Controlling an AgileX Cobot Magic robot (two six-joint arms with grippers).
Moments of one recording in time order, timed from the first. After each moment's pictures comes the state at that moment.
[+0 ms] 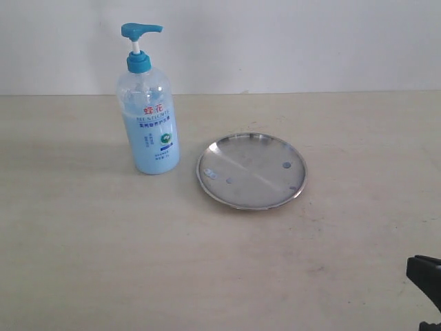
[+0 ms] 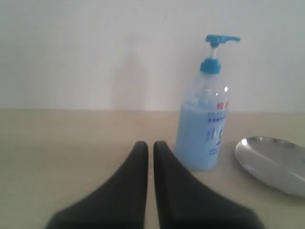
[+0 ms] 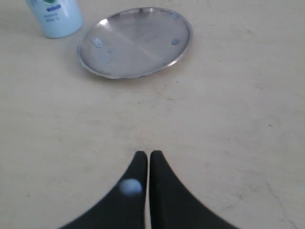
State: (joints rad) left arm -0.16 0.06 0.00 0.21 0.09 -0.32; right arm 0.42 0.50 -0.01 -0.99 0.12 1.23
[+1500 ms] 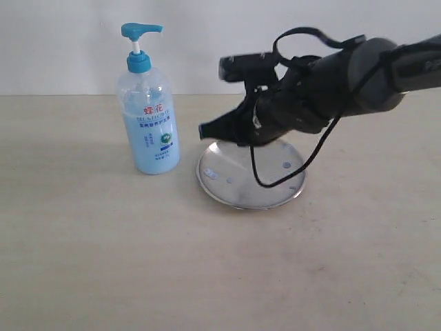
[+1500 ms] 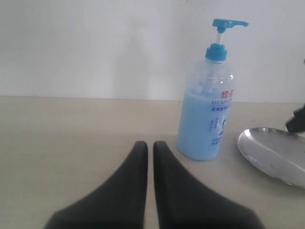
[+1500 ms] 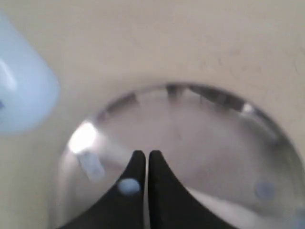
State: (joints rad) left arm -0.16 0.06 0.00 0.21 0.12 -0.32; right arm 0.44 2.00 -1.29 -0.63 0.24 0.85
